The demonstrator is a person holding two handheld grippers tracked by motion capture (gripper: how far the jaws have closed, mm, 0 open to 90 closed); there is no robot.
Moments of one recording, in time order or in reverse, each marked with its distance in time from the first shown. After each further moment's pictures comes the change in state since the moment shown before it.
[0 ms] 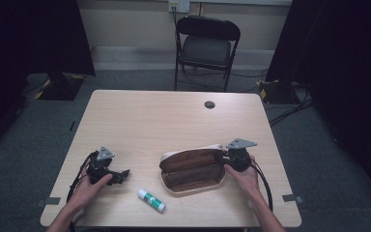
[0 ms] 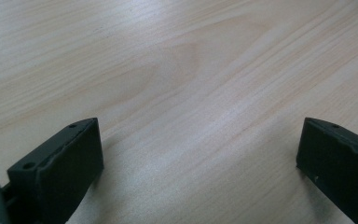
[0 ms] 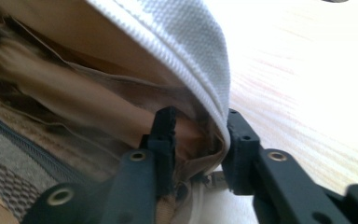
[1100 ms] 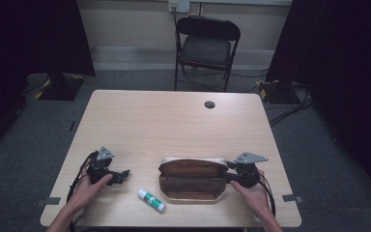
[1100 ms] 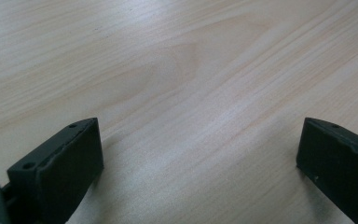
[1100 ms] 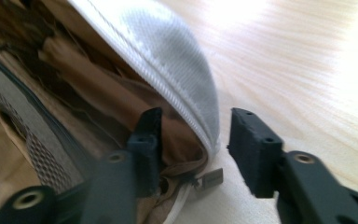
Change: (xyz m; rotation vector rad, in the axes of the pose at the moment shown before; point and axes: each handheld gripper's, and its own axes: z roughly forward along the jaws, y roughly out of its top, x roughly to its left) left arm 0.000 0.000 0.000 0.000 0.000 0.001; right arm 0.025 -0.023 -0.045 -0.012 0.025 0.051
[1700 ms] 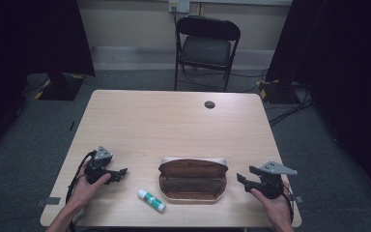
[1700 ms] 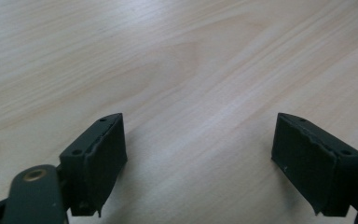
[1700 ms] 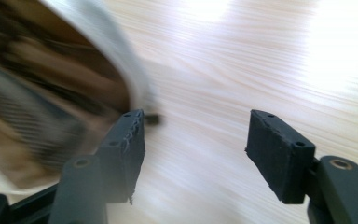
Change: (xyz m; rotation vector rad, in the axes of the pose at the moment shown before) left arm 0.001 0.003 -0.009 0.017 -0.024 0.003; right arm -0.022 -0.033 -0.055 -0.053 -0.128 0.100
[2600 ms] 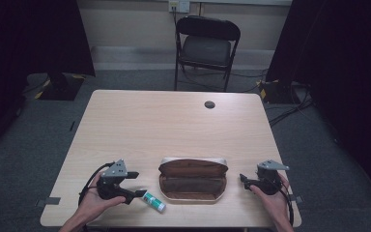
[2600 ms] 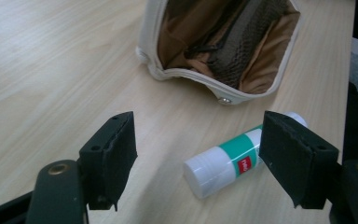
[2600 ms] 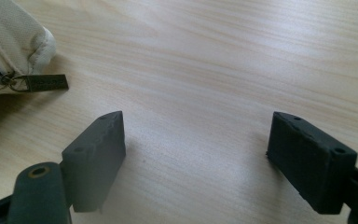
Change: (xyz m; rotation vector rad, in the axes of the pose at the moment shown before) left arm -0.078 0.017 -0.033 -0.080 -0.408 0.230; right arm -0.027 -0.021 0.036 0.130 -0.145 0.021
